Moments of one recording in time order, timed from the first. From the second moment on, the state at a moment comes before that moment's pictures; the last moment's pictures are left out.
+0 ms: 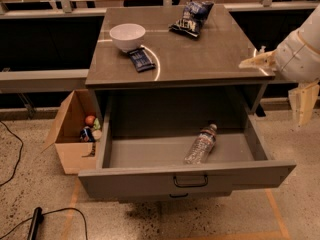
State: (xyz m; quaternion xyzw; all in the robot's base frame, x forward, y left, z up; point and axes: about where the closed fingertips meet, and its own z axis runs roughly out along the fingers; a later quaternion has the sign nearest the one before) arm 0.506 -0.245 0.903 -0.84 0.52 -0.02 0.14
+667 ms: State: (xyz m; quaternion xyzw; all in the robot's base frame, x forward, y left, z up) arm 0.506 -0.243 0.899 -0.87 0.48 -0.03 0.14
